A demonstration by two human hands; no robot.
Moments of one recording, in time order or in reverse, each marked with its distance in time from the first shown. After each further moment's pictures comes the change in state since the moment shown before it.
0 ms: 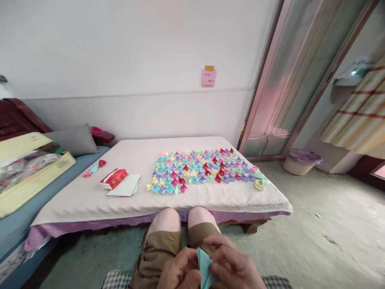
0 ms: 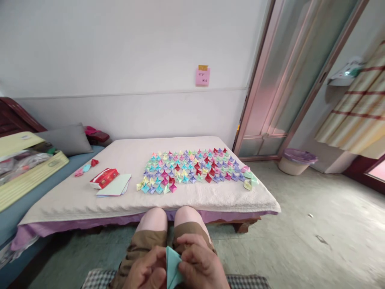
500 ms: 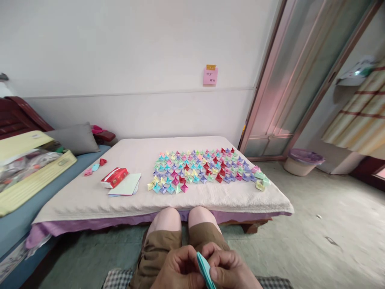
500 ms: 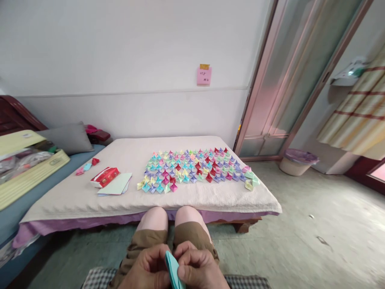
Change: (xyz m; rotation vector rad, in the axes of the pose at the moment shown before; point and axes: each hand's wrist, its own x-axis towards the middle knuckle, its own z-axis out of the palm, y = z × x) left_hand 0.011 0.007 0.005 -0.754 -0.150 -0.120; right_hand -0.001 0.029 0.026 0.836 -0.024 0.398
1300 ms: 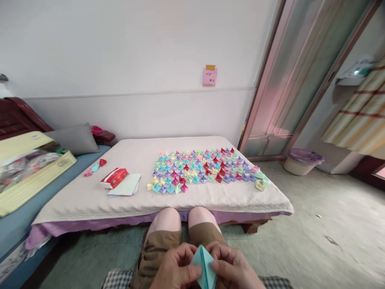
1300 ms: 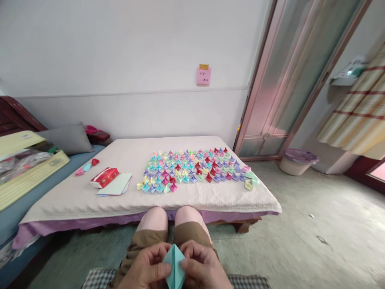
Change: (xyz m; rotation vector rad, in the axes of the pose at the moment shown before) left_hand 0.003 -0.013 -0.025 0.085 0.155 -0.041; right_hand -0.001 -0.014 0.000 -0.034 0.022 0.015
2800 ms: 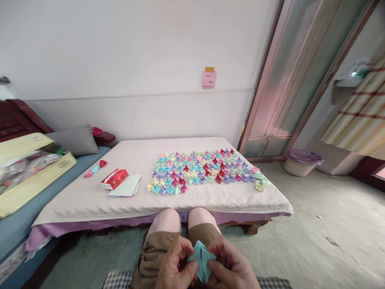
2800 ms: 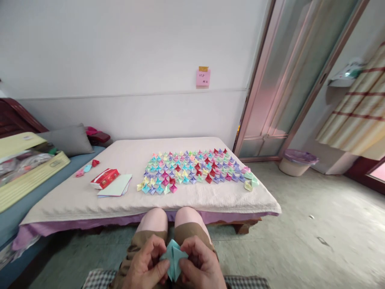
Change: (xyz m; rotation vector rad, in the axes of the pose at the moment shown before) left_hand -0.006 -0.001 0.006 0.515 0.160 0.279; right_hand -0.006 -0.002 0.012 -0.224 0.133 -0.122
